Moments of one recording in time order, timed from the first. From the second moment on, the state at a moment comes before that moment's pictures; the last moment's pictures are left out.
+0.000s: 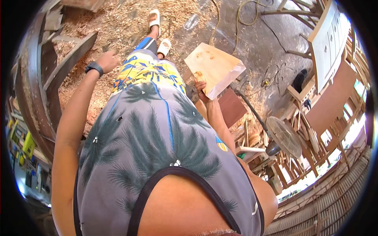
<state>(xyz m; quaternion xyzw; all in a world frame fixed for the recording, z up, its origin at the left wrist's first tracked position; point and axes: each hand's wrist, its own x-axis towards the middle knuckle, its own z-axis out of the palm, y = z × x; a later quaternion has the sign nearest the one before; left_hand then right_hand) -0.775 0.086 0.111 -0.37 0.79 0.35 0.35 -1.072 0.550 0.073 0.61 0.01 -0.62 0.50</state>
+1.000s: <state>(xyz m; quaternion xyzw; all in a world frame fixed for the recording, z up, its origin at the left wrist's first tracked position) -1.309 -0.336 0.048 -0.43 0.74 0.30 0.43 -1.459 0.250 0.081 0.51 0.33 -0.59 0.53</state>
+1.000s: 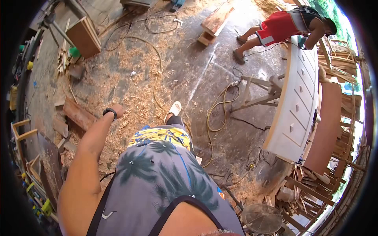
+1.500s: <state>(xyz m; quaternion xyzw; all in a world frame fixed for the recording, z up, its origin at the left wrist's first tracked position) -1.556 -0.433 0.070 -0.33 0.82 0.35 0.32 -1.733 0.039 0.087 0.41 0.39 -0.61 0.56</state>
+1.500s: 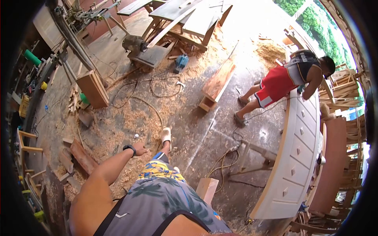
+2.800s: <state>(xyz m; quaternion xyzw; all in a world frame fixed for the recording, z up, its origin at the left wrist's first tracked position) -2.171 -0.809 0.156 -0.28 0.71 0.61 -0.22 -2.394 -0.652 0.302 -0.29 0.84 -0.34 0.30</state>
